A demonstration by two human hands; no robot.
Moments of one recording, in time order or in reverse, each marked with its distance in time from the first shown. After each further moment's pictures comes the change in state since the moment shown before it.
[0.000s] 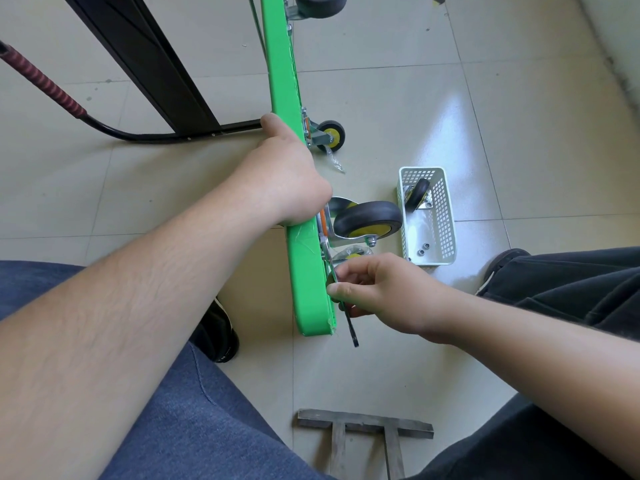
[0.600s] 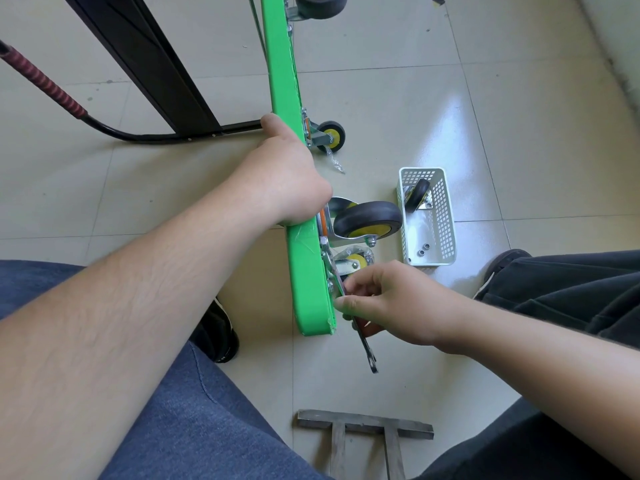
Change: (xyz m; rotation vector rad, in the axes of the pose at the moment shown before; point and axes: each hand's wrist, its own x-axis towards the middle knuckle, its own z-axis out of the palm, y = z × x) left_hand -0.002 0.002 -0.002 0.019 -0.001 0.006; right_hand -0.014 -0.001 -0.003 -0.142 0.011 0.067
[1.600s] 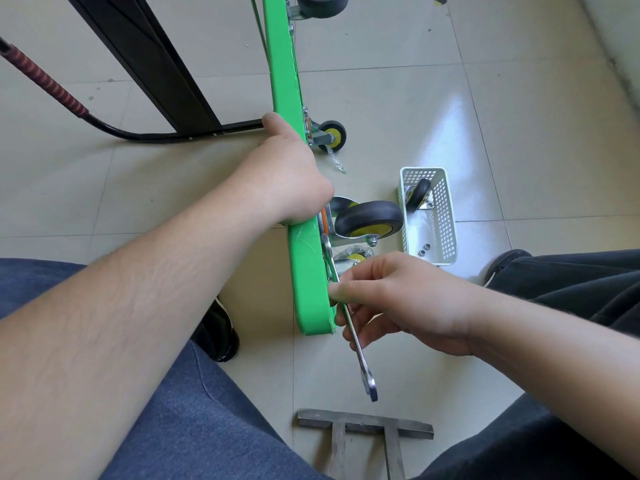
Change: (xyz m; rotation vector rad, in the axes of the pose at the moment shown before) left_hand 0.001 -0.001 0.001 -0.019 0.023 -0.018; right_hand -0.018 -0.034 -0.004 0.385 -0.161 0.091
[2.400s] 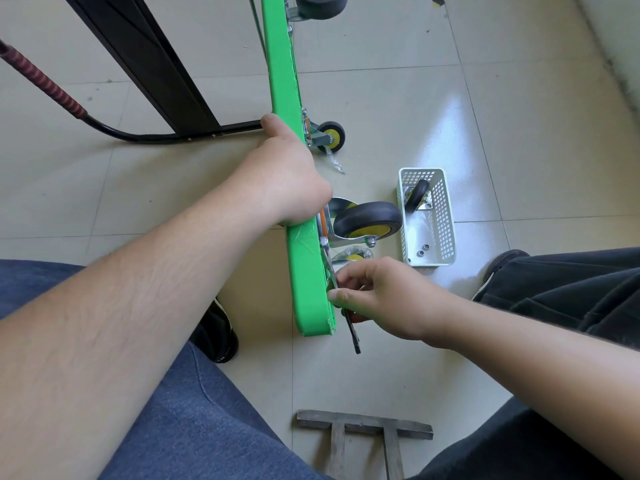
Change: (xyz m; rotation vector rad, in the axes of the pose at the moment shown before) left_hand 0.000 0.001 0.001 0.034 -0.035 0.016; right_hand 0.034 0.031 -0.008 -0.434 0.200 -0.182
